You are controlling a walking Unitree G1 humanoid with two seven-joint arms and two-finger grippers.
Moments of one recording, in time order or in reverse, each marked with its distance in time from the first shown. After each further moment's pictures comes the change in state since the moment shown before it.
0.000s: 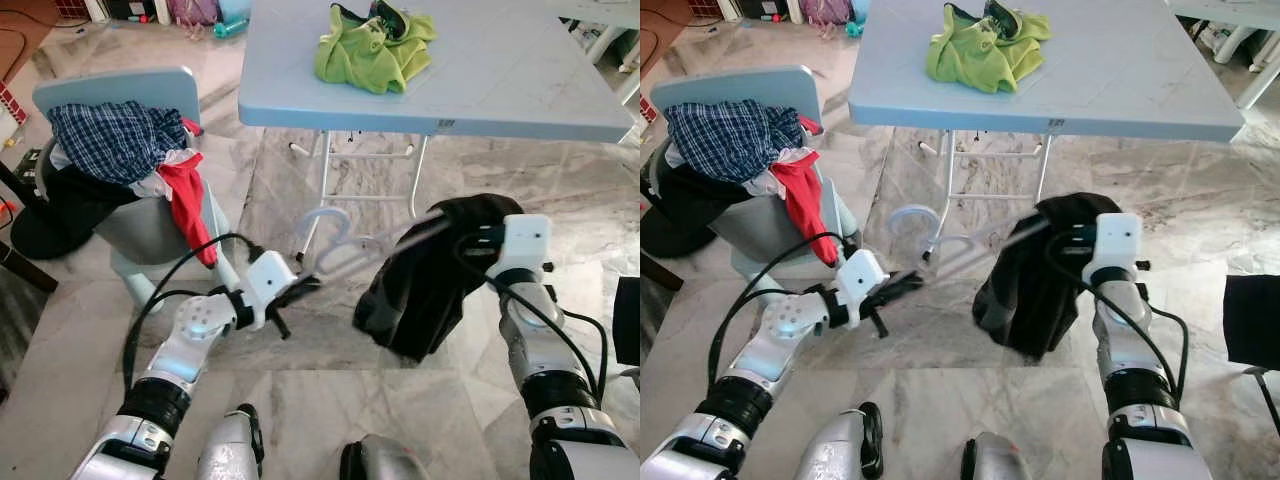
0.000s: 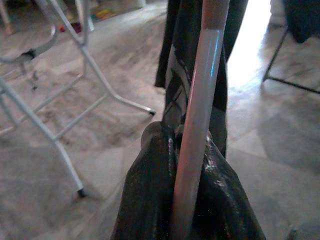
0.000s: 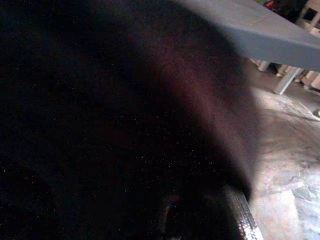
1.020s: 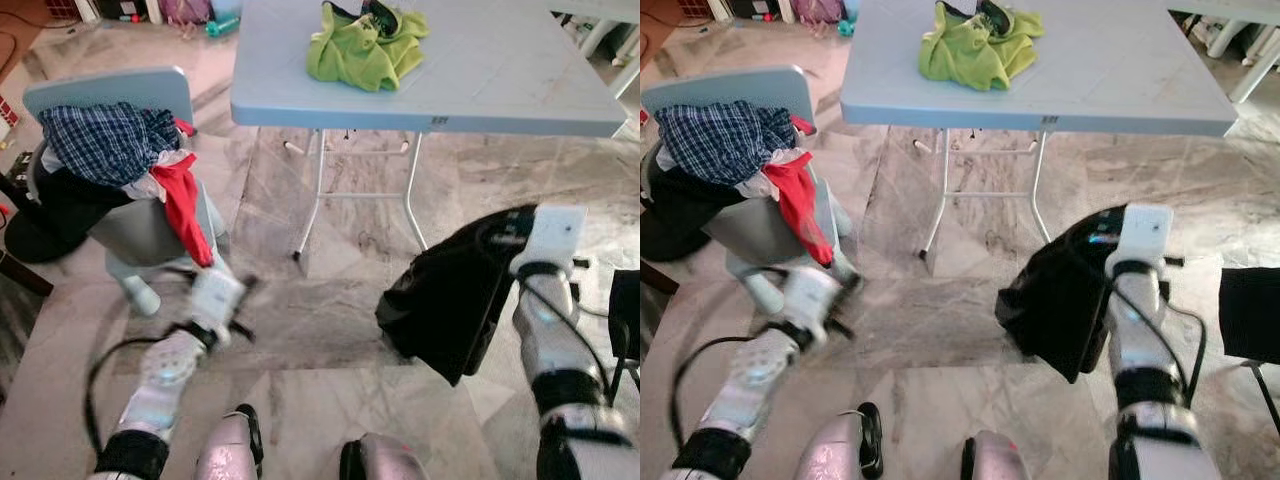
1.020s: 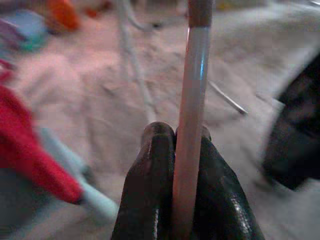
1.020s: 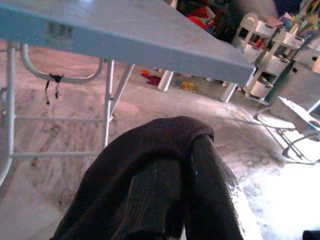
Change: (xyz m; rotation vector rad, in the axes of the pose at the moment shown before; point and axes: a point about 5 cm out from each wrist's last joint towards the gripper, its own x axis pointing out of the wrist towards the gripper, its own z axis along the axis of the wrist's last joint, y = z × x) left arm -0.049 0.004 -0.031 -0.123 -0.017 0.536; right arm -0.003 -0.017 0.012 -0.062 -0.074 -0.175
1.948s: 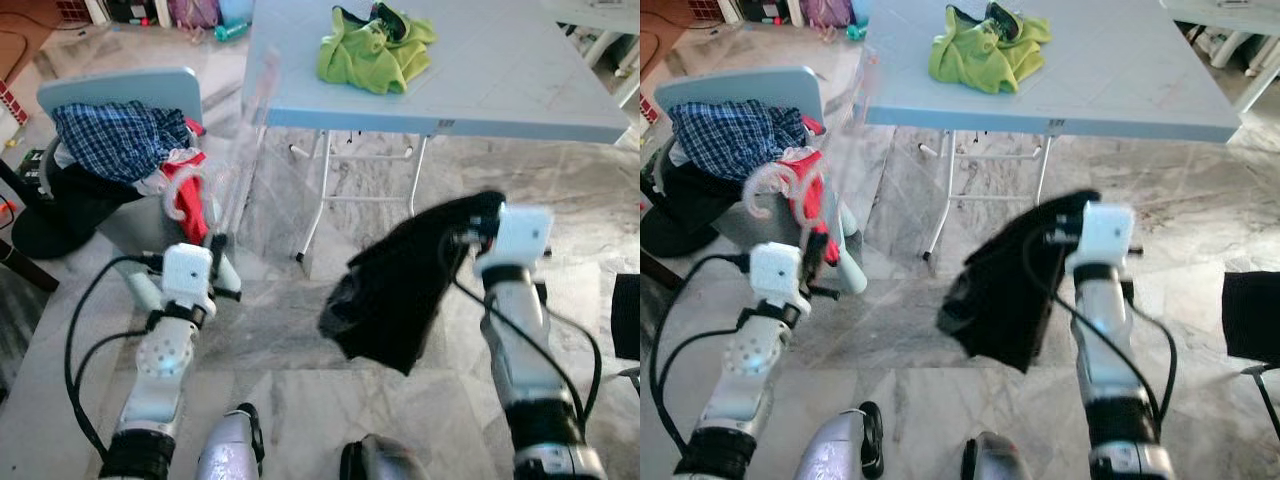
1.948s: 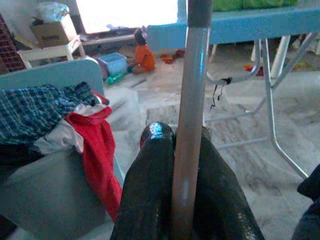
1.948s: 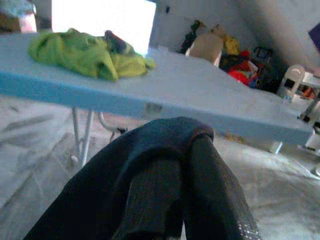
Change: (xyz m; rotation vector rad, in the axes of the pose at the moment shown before) left arm 0.003 0.019 0.030 -0.050 -0.151 0.269; right arm -0.023 0.045 0.045 0.100 -0.206 0.167
